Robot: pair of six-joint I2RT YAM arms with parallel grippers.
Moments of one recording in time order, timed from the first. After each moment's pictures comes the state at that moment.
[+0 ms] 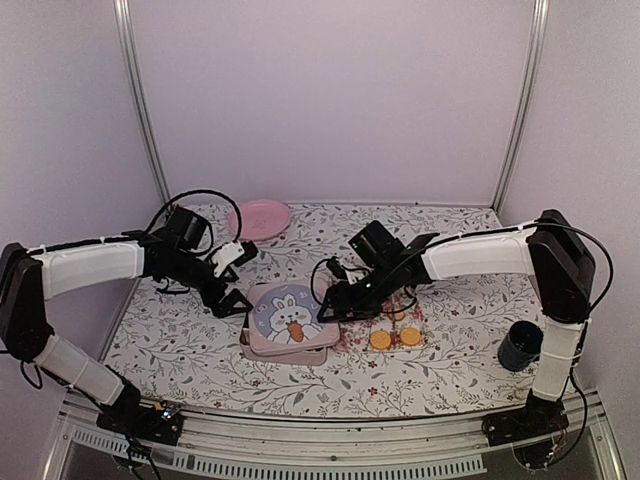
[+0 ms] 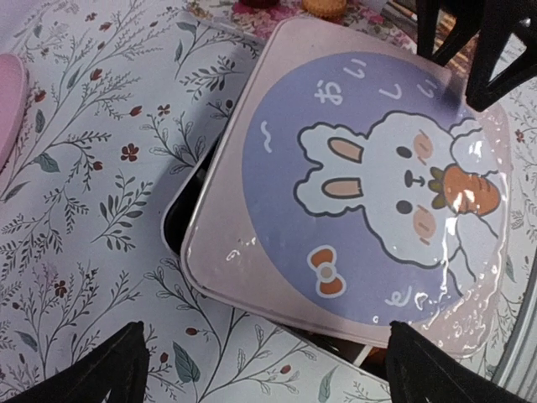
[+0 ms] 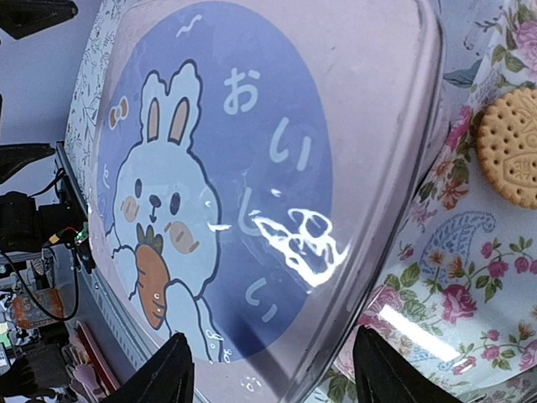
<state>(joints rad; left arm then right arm) -0.44 1.43 0.89 -0.45 0.38 0.48 0.86 1.93 1.30 -0.36 -0.45 0.54</state>
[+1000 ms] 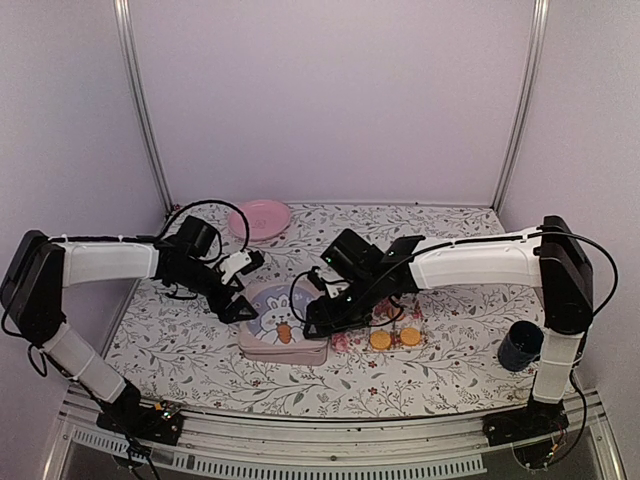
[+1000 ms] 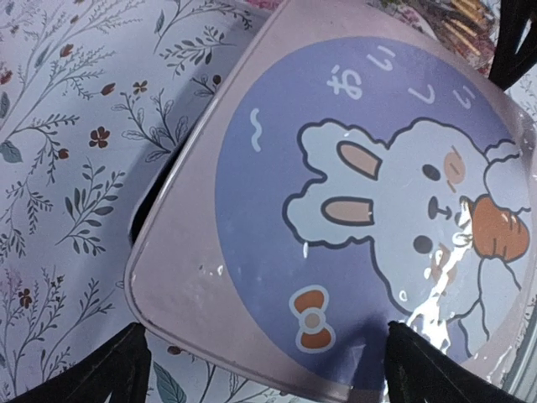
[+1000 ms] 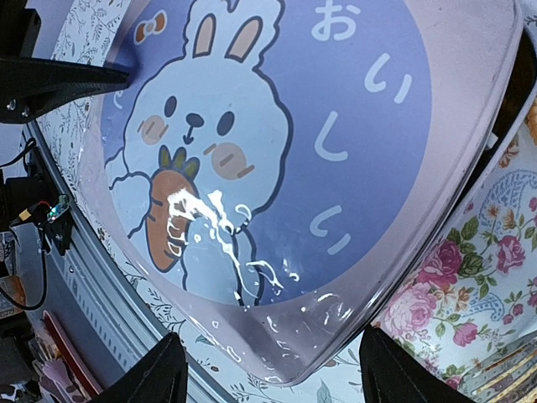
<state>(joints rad) -0.44 1.53 0.87 -0.39 0.41 0.49 1.02 1.92 1.42 -0.53 -0.27 0.56</state>
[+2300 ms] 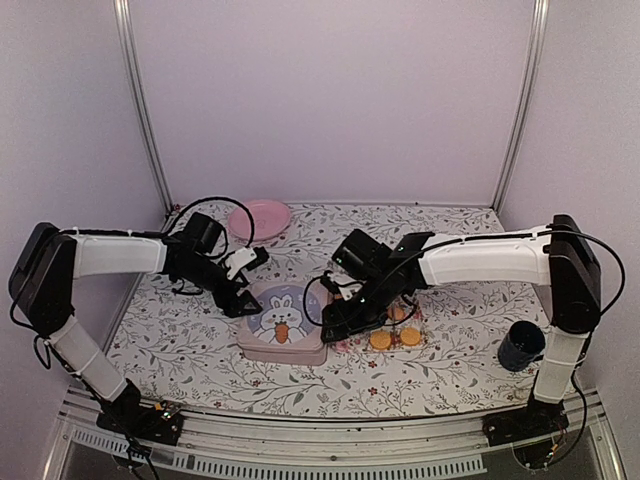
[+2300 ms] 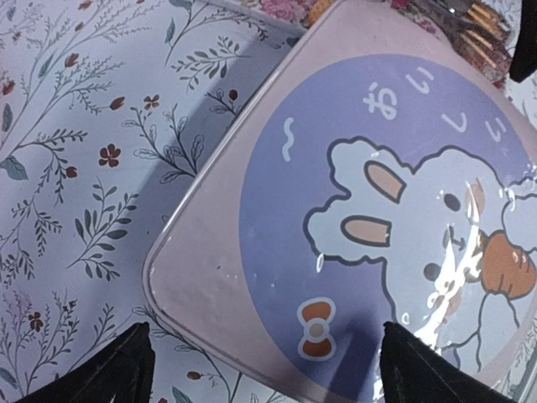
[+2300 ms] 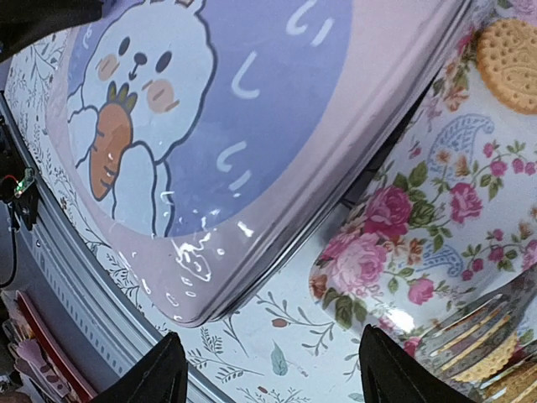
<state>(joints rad) -0.44 1.60 0.92 -0.36 0.40 0.49 1.00 1.88 1.38 -0.65 -0.25 0.49</state>
